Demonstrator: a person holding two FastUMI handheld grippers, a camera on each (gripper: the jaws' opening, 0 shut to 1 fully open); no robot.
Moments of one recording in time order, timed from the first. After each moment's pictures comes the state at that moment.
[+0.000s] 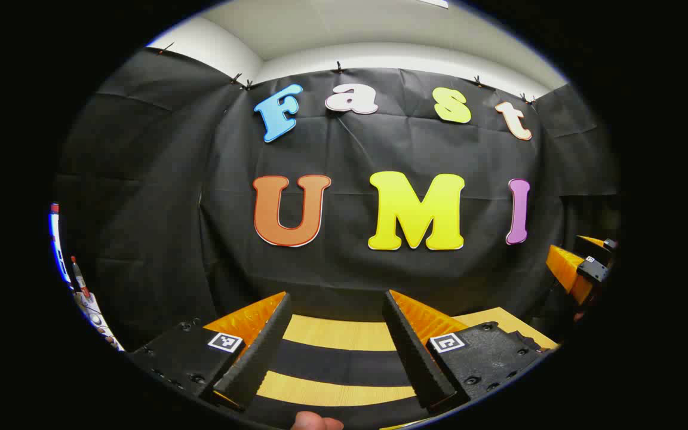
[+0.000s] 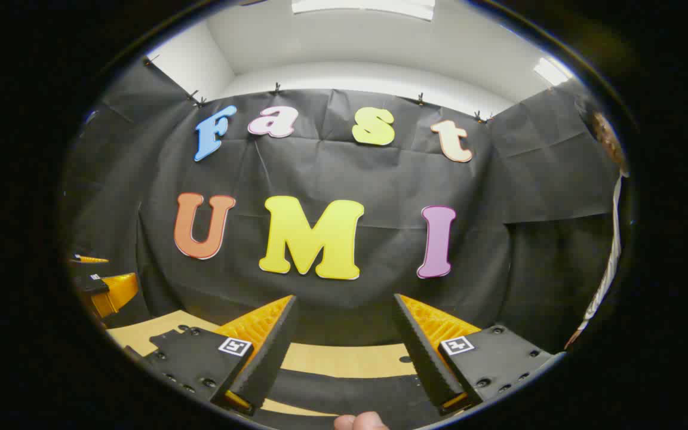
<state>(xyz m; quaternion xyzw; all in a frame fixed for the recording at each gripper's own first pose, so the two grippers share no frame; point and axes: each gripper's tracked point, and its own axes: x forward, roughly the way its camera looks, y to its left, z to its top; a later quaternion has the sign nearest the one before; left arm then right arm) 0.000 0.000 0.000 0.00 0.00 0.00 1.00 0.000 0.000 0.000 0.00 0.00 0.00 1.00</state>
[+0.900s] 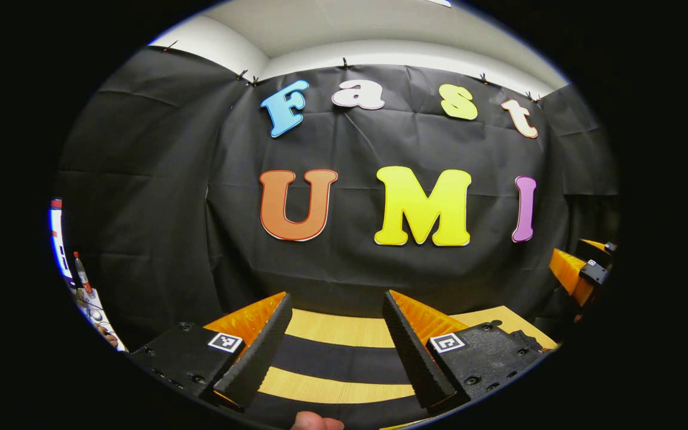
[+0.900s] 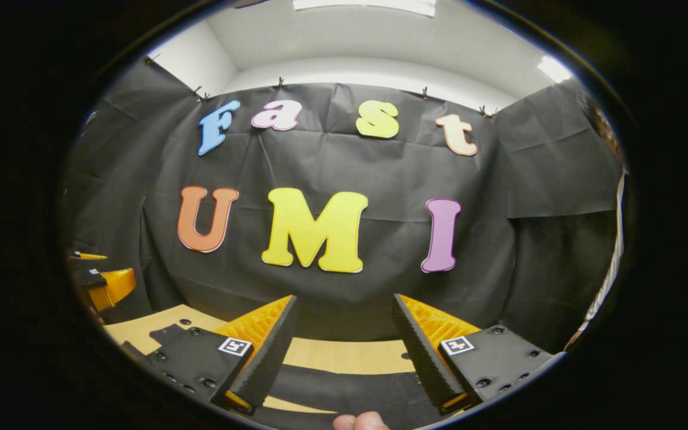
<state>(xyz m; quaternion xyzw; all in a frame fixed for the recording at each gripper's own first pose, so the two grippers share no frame) 0.000 0.005 -0.015 -0.01 0.02 0.01 1.00 0.005 -0.007 -0.017 -0.01 0.02 0.01 1.00</state>
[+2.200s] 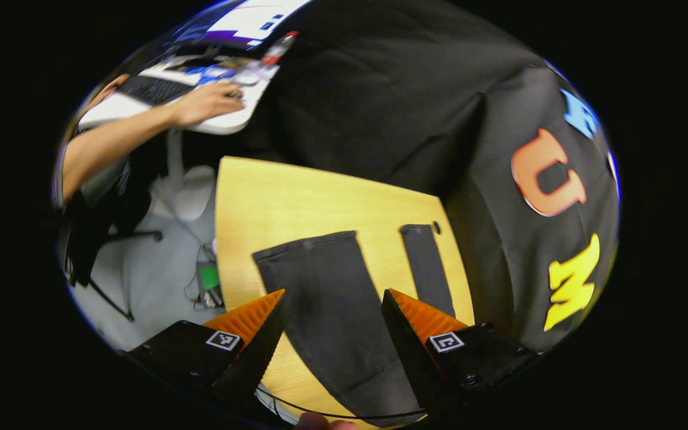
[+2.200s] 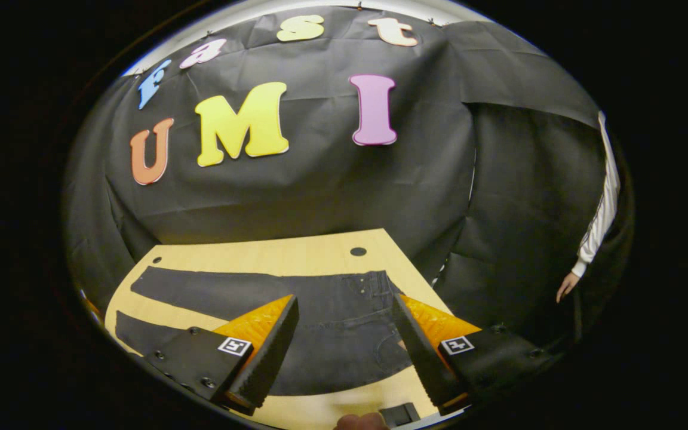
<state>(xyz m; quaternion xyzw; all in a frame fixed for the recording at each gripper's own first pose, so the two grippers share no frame) -0.164 0.202 -0.255 -0.49 0.27 0.36 0.74 -0.044 -0.186 -0.203 0.08 0.29 -0.06 0.95</state>
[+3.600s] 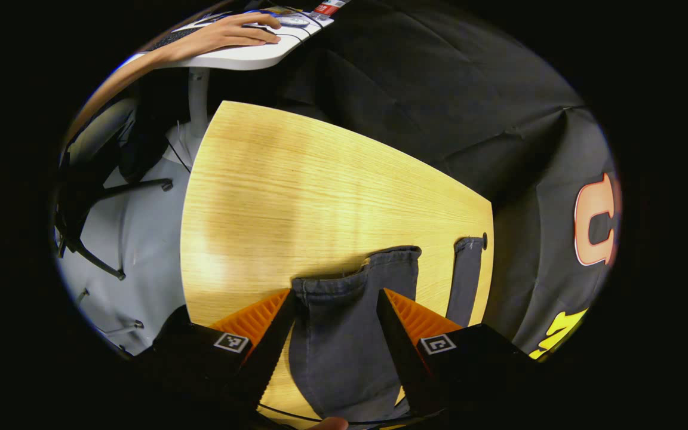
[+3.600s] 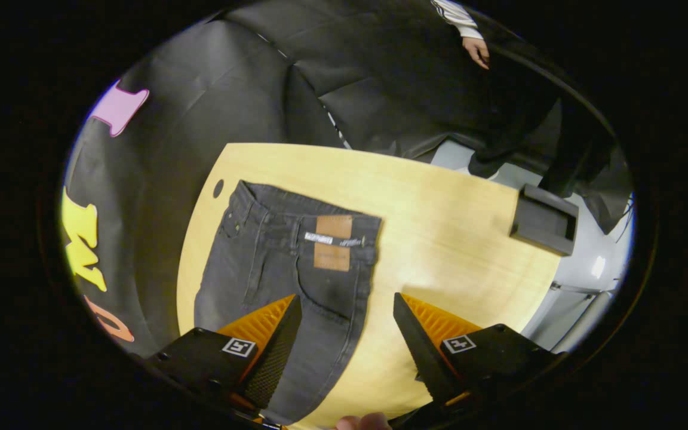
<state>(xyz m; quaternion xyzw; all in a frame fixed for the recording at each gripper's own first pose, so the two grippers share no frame) -0.100 0.224 -0.314 -0.57 0.32 0.36 0.66 -0.072 -0.280 -0.388 0.45 0.48 -0.30 0.70</state>
